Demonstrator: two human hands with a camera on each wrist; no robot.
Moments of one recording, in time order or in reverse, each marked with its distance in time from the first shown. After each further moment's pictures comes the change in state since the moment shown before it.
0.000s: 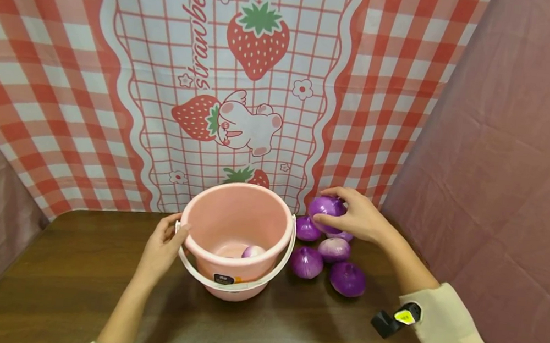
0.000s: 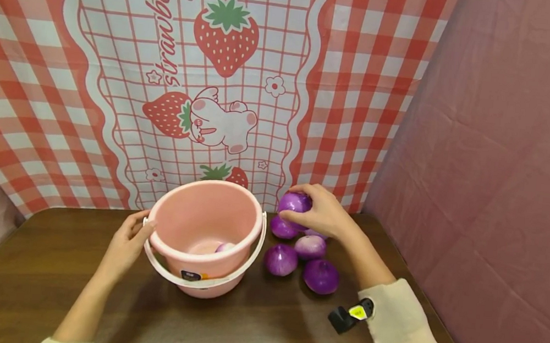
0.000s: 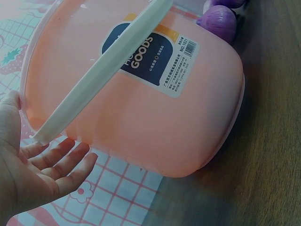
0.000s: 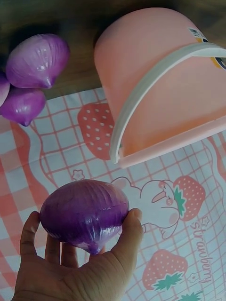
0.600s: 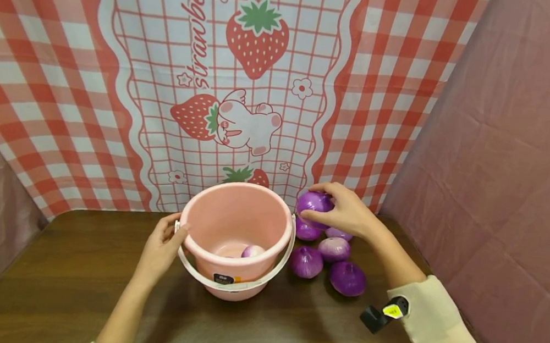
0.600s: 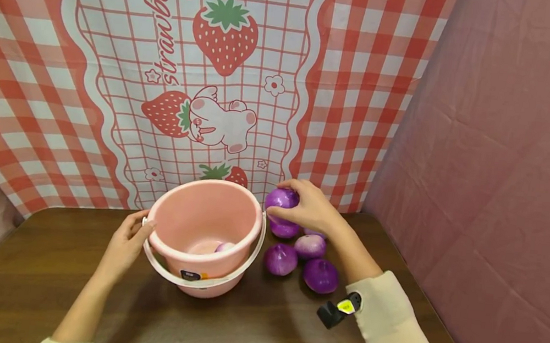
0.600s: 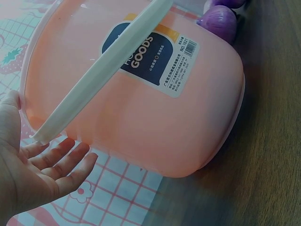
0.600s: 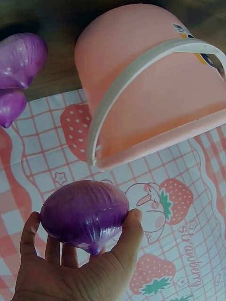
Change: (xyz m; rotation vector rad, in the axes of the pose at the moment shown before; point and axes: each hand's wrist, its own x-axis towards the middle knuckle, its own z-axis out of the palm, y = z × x) left_hand 0.000 0.000 0.000 -0.006 0.000 -0.001; right_hand 0.010 -0.019 0.006 0.000 -0.023 -0.029
